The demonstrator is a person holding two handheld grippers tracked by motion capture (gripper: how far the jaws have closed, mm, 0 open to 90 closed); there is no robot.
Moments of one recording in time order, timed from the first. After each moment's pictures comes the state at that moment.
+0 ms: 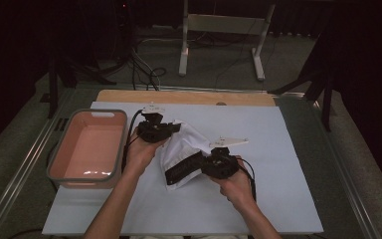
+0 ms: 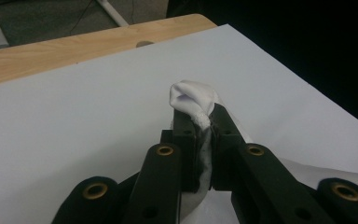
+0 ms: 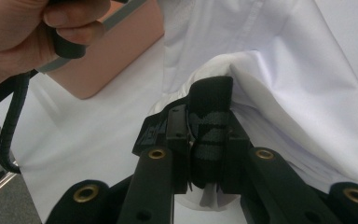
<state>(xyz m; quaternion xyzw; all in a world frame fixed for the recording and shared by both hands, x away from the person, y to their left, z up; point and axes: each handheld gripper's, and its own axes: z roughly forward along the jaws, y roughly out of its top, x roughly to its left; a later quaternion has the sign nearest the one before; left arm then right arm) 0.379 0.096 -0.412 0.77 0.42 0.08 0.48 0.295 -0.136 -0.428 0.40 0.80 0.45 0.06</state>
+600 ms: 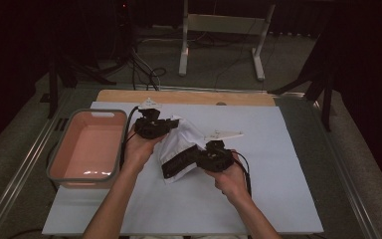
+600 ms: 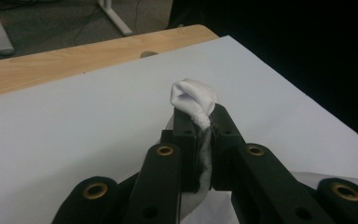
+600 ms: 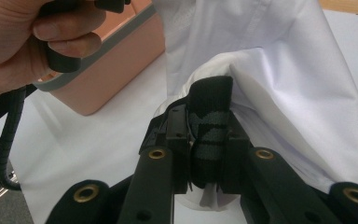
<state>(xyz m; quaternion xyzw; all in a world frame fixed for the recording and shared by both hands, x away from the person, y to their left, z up) 0.382 0.103 -0.400 0.76 0.43 0.09 0.49 0.309 -0.123 -0.420 0.40 0.79 0.45 0.06</state>
